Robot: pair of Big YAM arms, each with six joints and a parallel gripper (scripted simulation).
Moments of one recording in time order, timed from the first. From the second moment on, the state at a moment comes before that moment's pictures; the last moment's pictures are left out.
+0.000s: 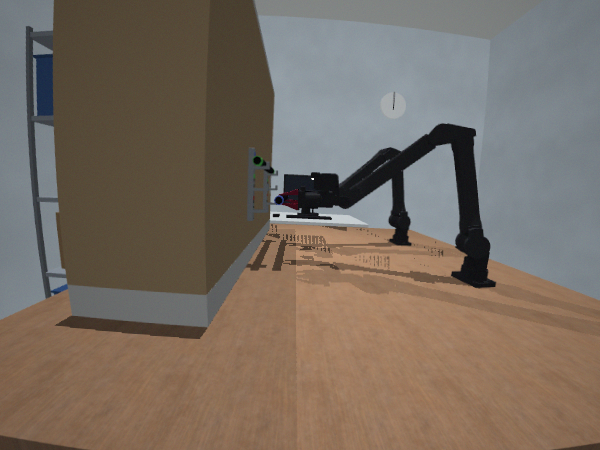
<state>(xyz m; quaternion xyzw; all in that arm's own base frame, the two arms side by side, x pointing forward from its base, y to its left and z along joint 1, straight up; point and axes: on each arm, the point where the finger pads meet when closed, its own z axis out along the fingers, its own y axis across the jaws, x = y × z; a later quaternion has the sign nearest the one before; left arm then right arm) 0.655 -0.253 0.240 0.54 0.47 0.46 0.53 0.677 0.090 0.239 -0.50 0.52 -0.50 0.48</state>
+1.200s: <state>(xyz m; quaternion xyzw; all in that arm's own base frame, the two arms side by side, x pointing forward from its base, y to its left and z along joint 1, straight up) 0.669 -0.255 0.242 0.54 0.47 0.46 0.53 0.693 0.089 0.242 -0.50 0.52 -0.50 0.48</state>
